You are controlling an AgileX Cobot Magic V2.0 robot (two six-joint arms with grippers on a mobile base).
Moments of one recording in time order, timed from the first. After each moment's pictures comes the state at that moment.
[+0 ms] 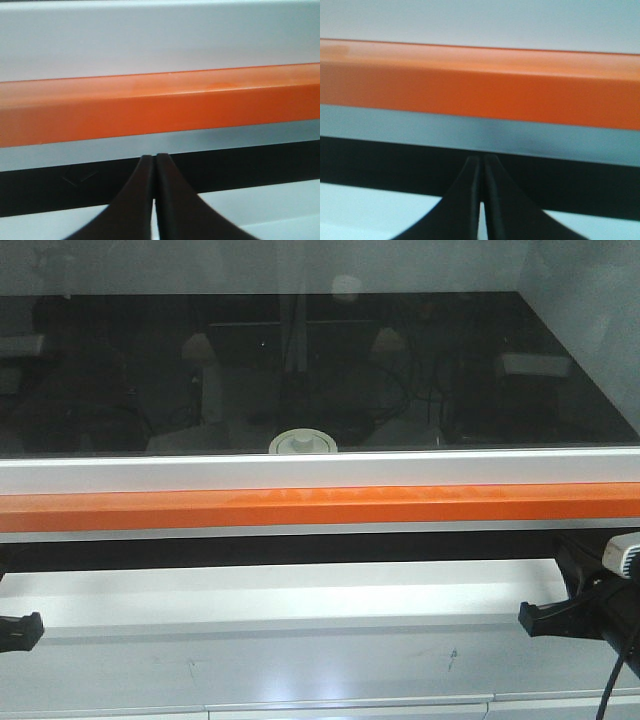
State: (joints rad) left arm -0.08 0.81 -0.18 0.05 -0.24 -0.12; right arm 0.14 1.10 -0.17 0.00 -0.61 0.00
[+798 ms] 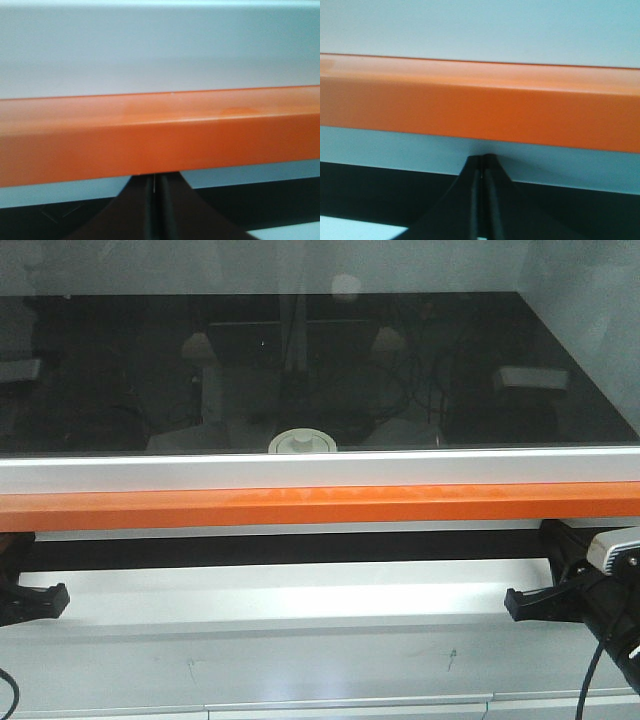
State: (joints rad) left arm -0.08 1.06 -0.18 0.03 -0.57 -0.12; right arm 0.14 1.33 -0.16 0.00 -0.95 -0.01
